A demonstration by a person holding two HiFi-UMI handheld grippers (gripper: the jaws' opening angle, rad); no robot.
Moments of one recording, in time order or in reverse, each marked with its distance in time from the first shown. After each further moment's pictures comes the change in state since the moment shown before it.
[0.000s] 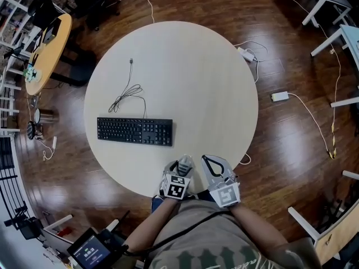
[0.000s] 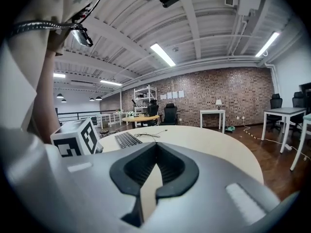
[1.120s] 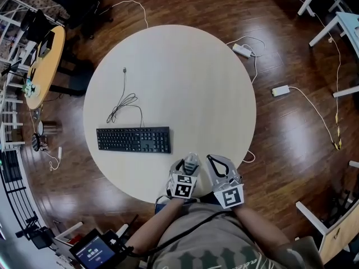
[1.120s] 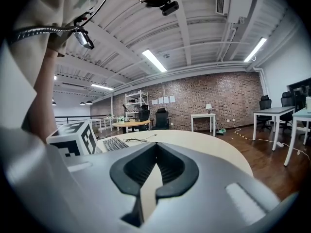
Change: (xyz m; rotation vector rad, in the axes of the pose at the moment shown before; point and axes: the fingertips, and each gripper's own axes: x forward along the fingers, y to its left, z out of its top) left arm 0.022 -0.010 0.044 0.025 -0.020 0.011; right arm -0.005 -0.039 -0.006 0.048 -0.071 -0.106
